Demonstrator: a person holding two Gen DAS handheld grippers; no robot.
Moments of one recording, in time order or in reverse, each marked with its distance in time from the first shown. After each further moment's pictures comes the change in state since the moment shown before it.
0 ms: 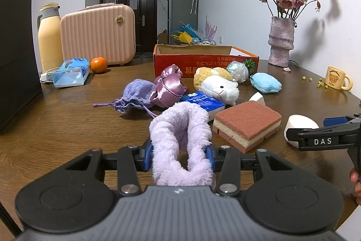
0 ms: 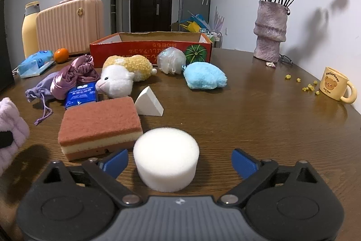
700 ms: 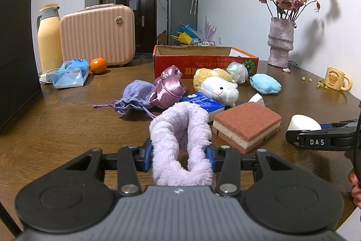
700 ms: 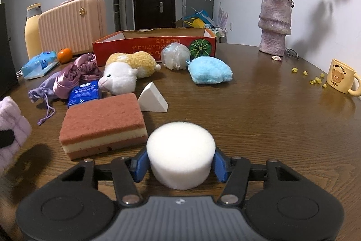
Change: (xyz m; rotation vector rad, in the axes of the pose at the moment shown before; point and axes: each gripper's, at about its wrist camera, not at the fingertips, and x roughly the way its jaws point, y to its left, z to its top) left arm 0.000 -0.001 0.000 0.000 -0.003 -0.001; right arm 0.006 -0.003 -0.003 0.023 0.012 0.045
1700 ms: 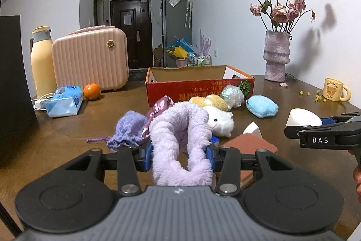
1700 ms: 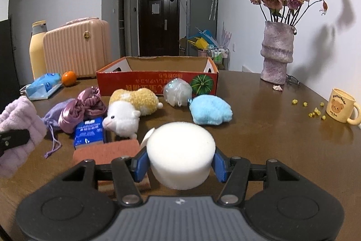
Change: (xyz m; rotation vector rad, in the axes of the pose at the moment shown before) left arm 0.009 -0.011 0.041 0.043 -0.074 -0.012; right arm -0.015 -0.001 0.044 -0.027 -0.104 0.011
